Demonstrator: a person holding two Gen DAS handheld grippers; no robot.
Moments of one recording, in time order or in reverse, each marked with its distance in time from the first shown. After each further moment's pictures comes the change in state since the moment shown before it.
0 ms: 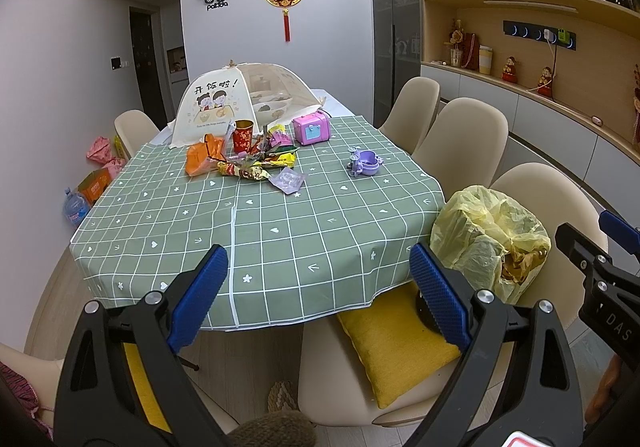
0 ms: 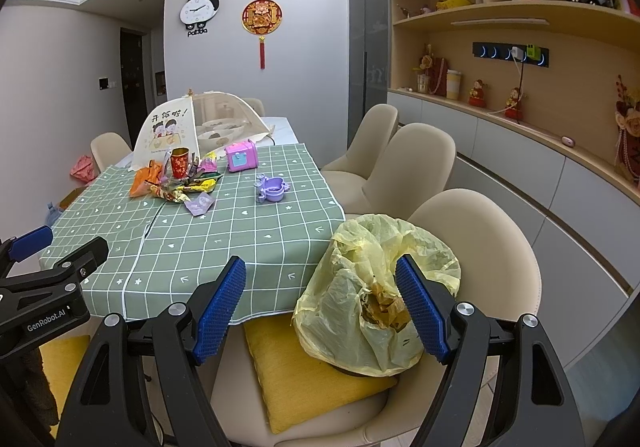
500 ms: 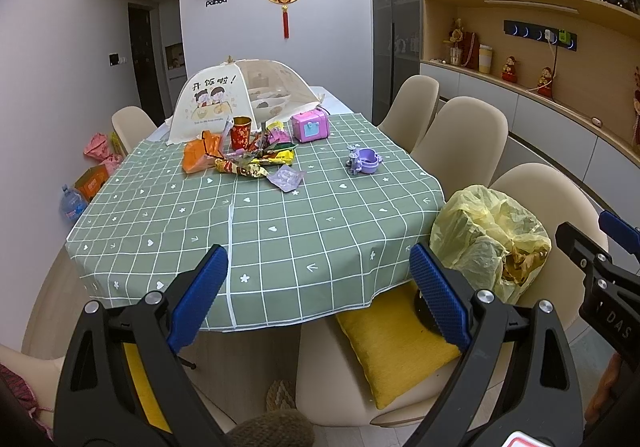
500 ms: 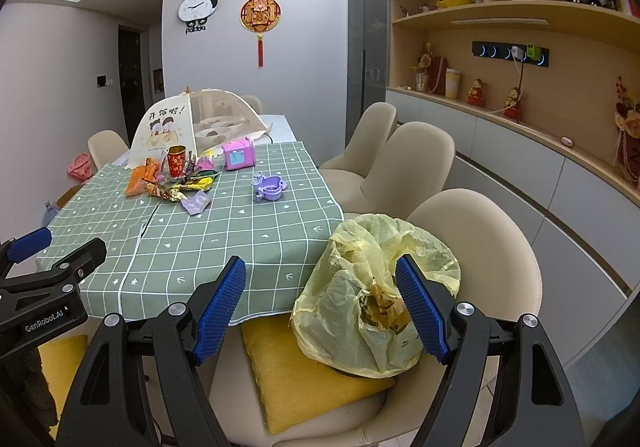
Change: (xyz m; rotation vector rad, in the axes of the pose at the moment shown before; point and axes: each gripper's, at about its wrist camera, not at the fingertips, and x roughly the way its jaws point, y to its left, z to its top) left arm 0.010 0.002 0.001 -0.007 0.016 -0.009; right arm 0.010 0.001 0.001 -0.002 0.012 -0.008
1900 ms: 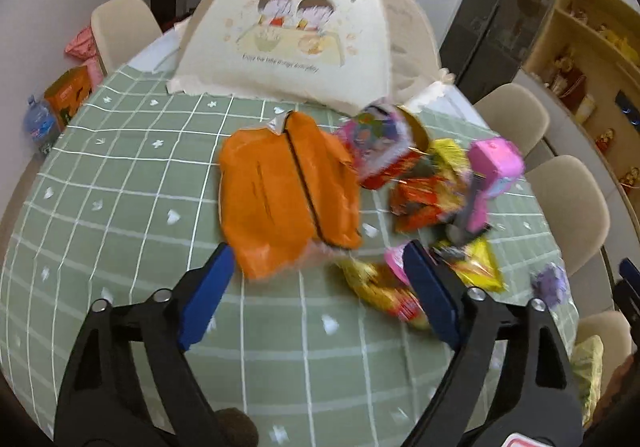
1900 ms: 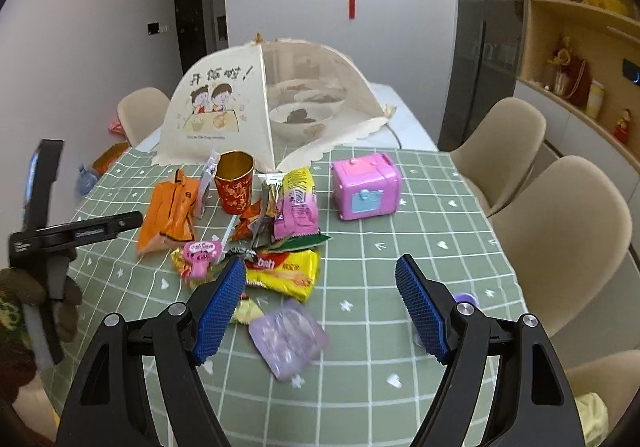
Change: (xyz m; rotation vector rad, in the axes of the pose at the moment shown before) left arm 0.420 0.335 0.151 -0.294 0.312 -0.078; right arm 0.358 0.241 0.181 -0.145 0.201 0.238
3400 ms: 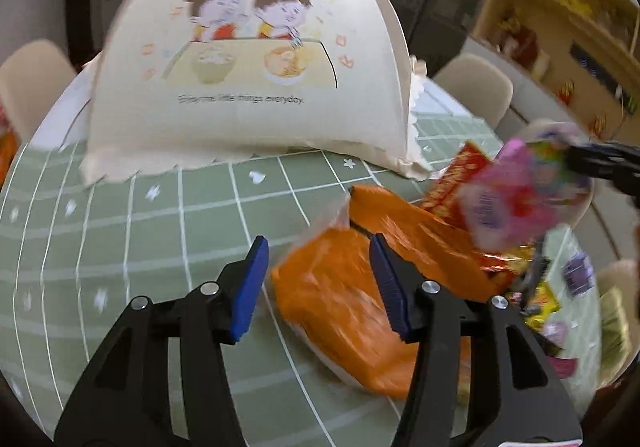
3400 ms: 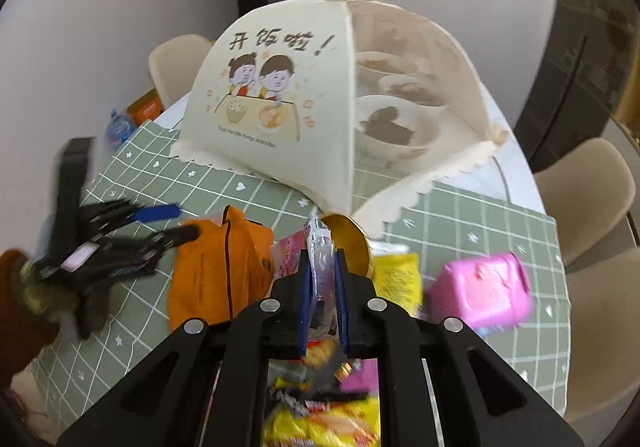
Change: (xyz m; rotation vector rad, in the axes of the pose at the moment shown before) left arm 0.117 0.052 0.094 0.275 0.009 -0.203; right arm 0.152 0.077 0.126 -0.173 0.158 0.150
